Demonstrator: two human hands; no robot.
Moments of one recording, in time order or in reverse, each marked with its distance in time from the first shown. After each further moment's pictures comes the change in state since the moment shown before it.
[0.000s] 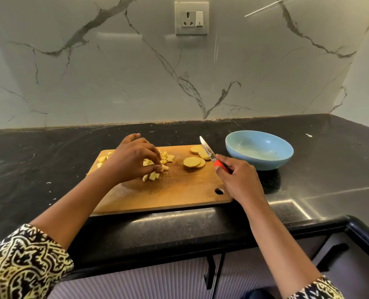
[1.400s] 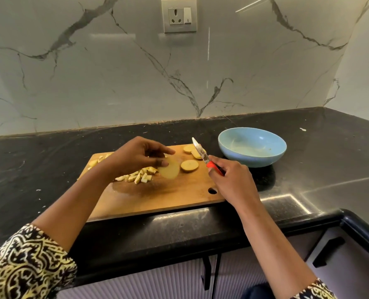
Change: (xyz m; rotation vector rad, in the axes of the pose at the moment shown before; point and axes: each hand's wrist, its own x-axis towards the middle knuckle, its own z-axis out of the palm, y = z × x) left_hand 0.029 0.032 -0.021 -0.817 -0.227 -0.335; right_hand -0.004 0.002 -0.001 -0.095 -0.005 -0.018
